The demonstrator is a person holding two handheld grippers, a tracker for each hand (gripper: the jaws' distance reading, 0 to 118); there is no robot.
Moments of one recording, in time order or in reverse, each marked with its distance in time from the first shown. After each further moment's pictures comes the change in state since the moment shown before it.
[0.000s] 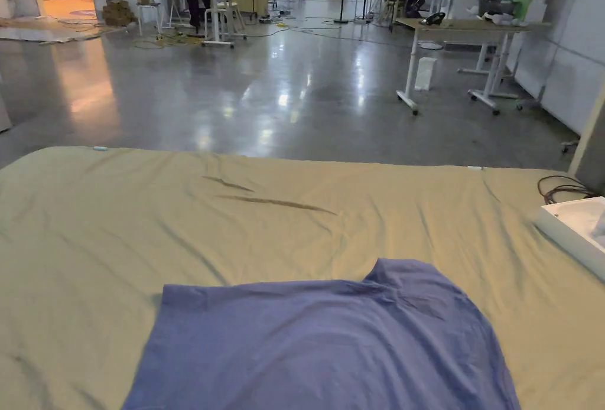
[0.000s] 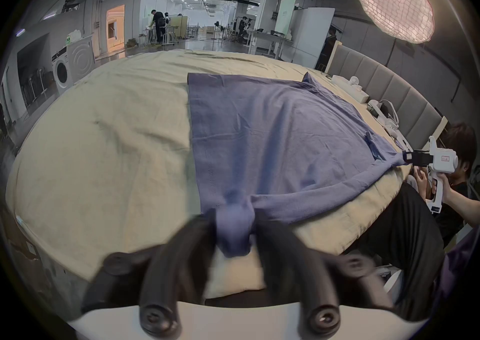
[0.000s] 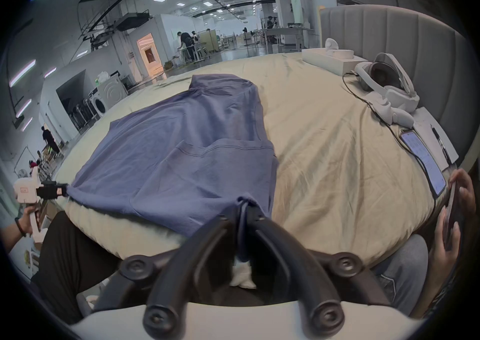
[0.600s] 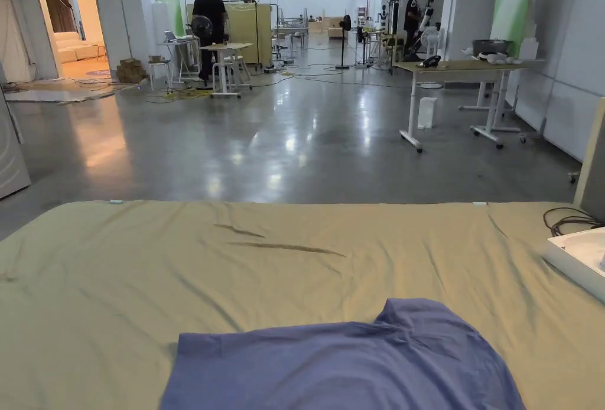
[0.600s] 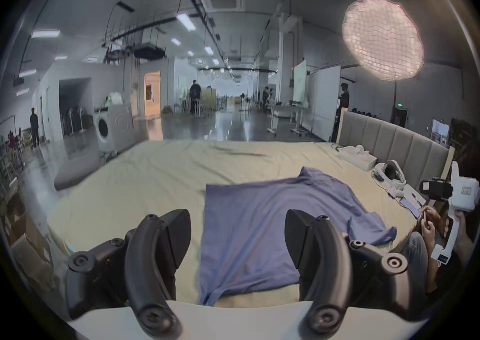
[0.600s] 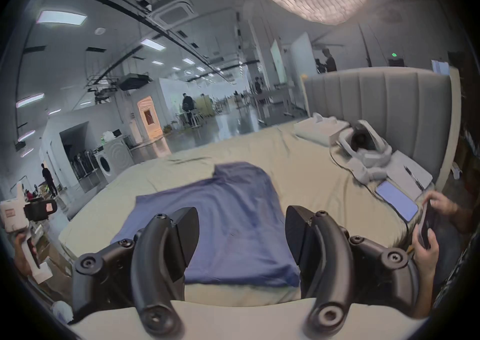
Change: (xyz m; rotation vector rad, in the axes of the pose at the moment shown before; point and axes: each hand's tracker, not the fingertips) left arm 0.151 0.067 0.152 0.508 0.217 -0.069; right arm -0.096 0.058 0.132 0.434 0.002 -0.042
